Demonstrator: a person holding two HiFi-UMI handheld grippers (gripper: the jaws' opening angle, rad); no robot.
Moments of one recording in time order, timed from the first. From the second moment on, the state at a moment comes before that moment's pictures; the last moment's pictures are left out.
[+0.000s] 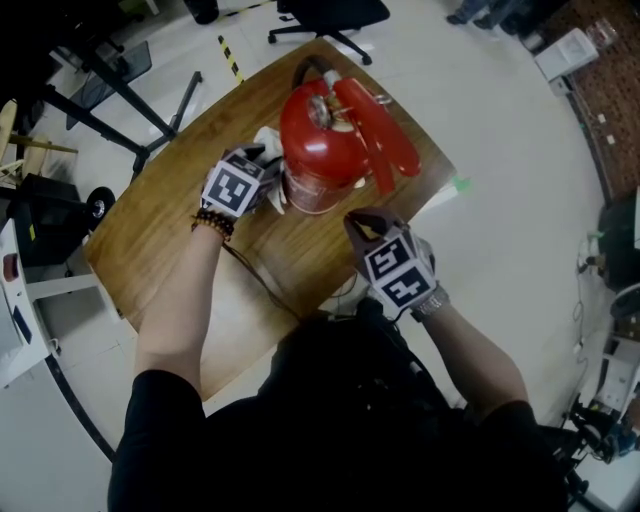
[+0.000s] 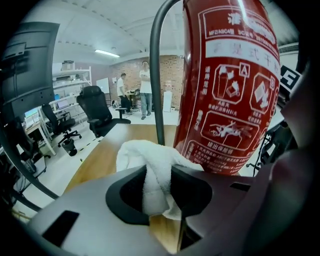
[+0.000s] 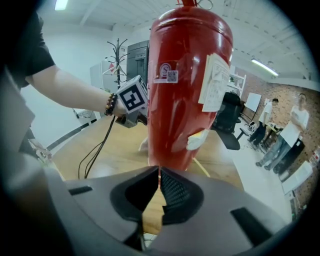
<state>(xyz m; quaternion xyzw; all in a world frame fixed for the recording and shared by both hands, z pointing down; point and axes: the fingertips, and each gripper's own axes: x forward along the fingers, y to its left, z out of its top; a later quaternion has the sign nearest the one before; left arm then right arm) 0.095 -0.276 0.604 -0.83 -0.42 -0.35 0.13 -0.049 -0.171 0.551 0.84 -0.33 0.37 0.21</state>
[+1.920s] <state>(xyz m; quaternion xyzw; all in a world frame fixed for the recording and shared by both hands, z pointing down) -0.042 -0.308 0.539 -0.90 -0.23 -0.35 0.09 -0.124 -0.119 0.493 0.87 -0.35 0.29 0.18</state>
